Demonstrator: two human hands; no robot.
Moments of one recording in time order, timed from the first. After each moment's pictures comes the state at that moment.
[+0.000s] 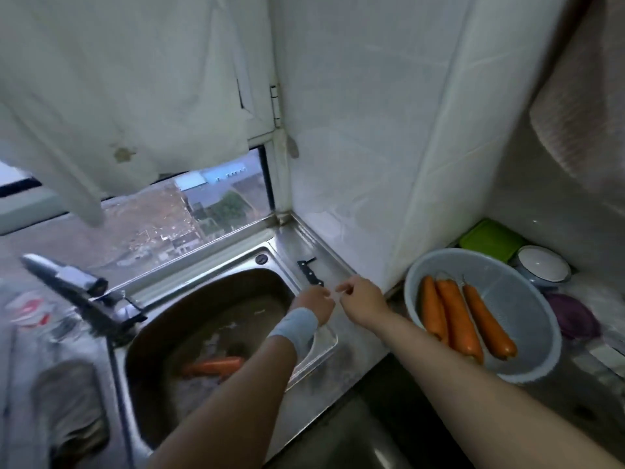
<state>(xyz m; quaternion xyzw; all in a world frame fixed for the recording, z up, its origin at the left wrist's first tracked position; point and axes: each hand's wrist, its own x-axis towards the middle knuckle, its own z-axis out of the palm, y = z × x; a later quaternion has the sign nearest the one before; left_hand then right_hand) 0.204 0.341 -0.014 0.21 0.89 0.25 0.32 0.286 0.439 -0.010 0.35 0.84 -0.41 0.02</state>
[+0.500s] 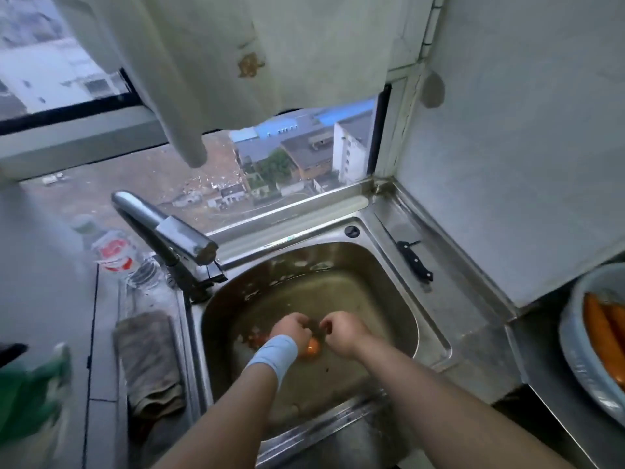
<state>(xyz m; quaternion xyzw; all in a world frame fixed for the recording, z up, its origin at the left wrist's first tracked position) 0.088 0.132 -0.151 -0.01 0.89 0.25 0.37 0.139 0.264 -0.161 0.21 0.87 -0.36 0.26</state>
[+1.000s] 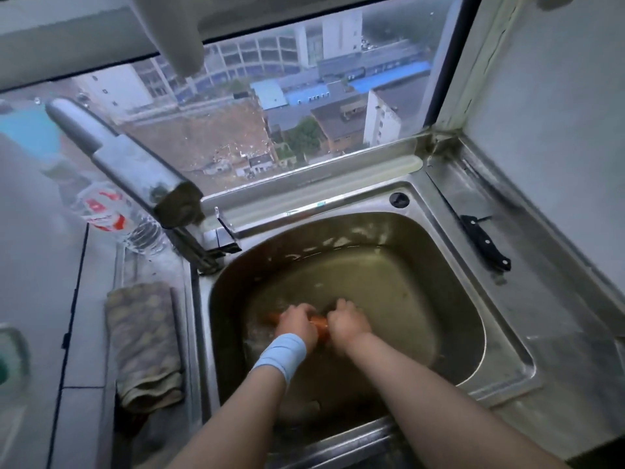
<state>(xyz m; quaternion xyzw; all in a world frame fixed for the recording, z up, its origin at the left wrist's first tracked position) 0.061 0.103 -0.259 -0.04 0.92 0.21 0.34 0.087 0.216 -0.286 0.11 0.93 -0.17 0.31</state>
